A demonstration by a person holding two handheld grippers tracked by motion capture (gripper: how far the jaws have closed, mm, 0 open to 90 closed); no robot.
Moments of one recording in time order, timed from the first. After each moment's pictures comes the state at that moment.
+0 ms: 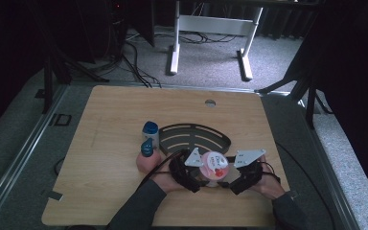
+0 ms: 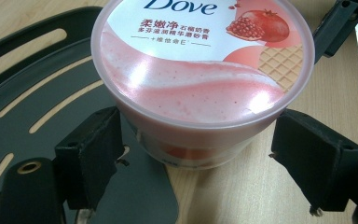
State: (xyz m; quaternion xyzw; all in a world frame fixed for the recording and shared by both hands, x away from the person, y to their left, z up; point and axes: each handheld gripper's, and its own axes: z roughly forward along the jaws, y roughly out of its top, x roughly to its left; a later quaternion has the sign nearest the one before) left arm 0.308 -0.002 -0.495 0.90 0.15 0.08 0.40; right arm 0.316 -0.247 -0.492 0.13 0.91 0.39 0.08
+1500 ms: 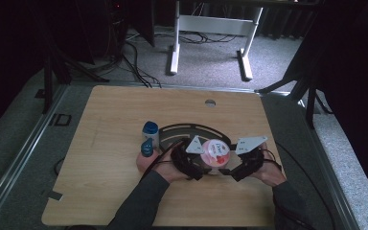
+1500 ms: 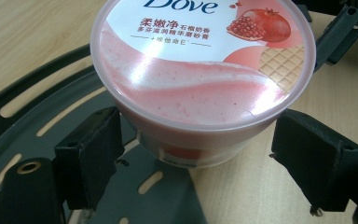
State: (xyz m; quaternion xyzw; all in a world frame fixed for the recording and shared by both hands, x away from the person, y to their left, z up) left arm 0.335 -0.006 -0.481 0.89 0.17 0.10 0.41; right arm 0.346 -0.249 -0.471 0.13 0.91 0.39 0.10
